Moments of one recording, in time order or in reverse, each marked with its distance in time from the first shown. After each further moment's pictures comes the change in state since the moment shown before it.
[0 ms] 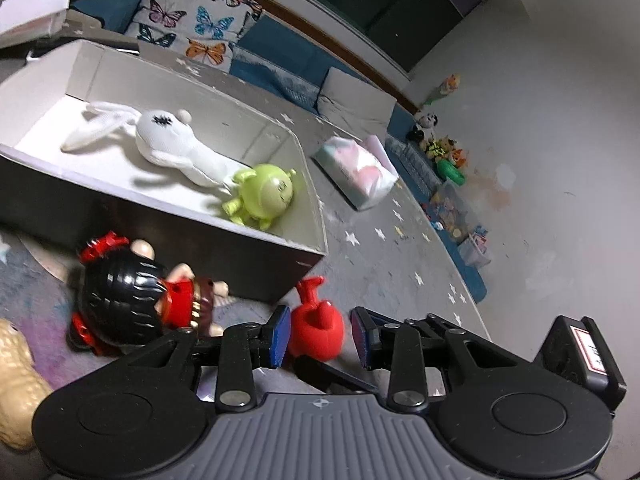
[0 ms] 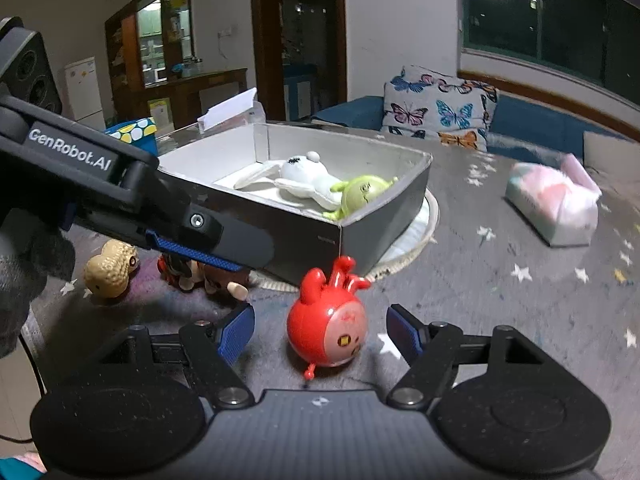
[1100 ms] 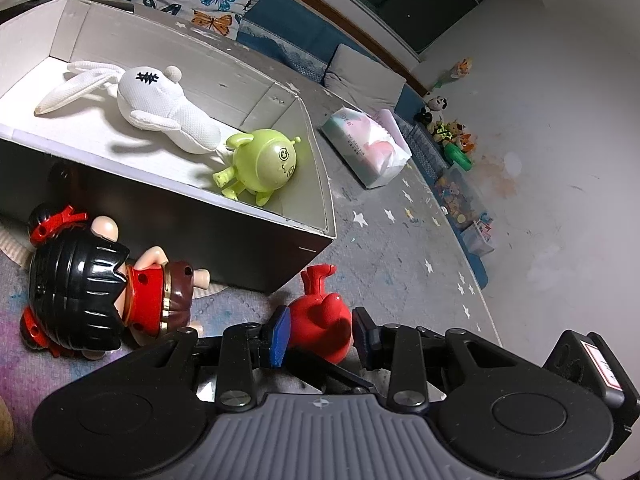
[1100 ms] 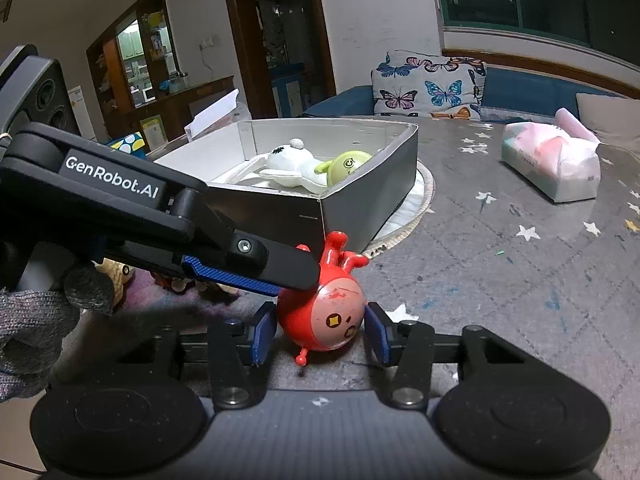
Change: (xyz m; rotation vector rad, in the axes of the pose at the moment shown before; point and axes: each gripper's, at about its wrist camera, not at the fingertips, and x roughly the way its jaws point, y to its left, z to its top) left arm 0.035 0.006 0.001 -0.043 0.068 0.008; right arm 0.012 -0.015 -0.010 0.110 0.003 0.030
